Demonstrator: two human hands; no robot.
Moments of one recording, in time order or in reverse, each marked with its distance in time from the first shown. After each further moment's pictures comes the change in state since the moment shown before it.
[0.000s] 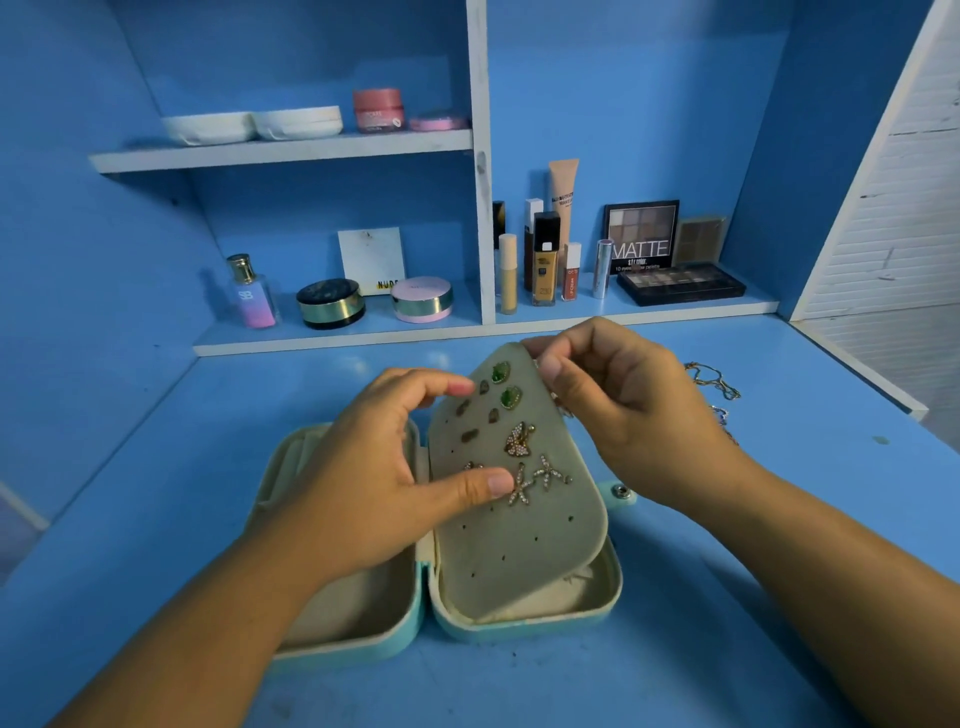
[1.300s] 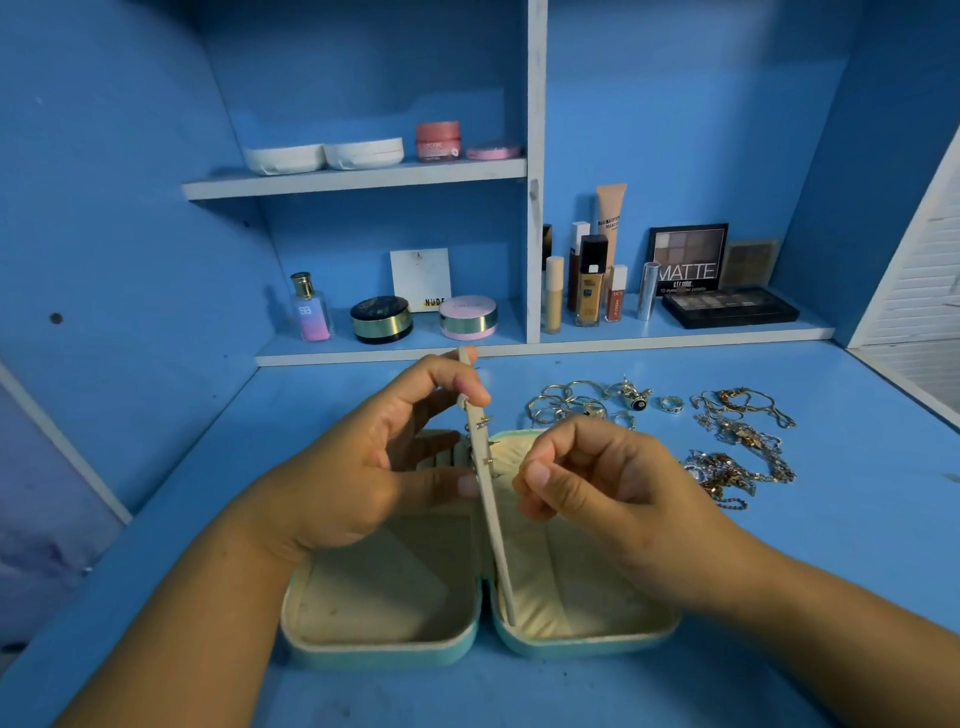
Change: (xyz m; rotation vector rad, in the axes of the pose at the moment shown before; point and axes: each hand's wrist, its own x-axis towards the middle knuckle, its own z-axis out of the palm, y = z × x) left_hand 0.006 -0.026 -0.036 -0.724 -0.348 0.114; right_hand -0.024 -0.006 0.037 0.362 -0.269 0.092
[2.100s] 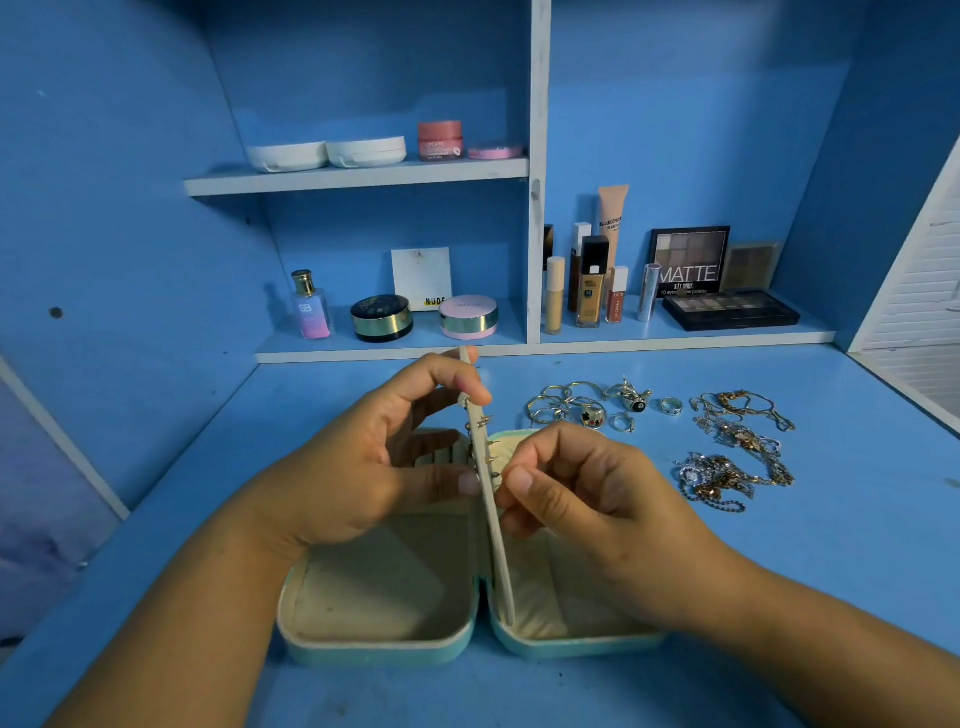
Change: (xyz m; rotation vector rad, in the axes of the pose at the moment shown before) left_hand 0.002 -0.003 -0.002 -0.009 0.006 0.007; right_hand -0.001 -0.001 0.012 0.060 -0.023 0.012
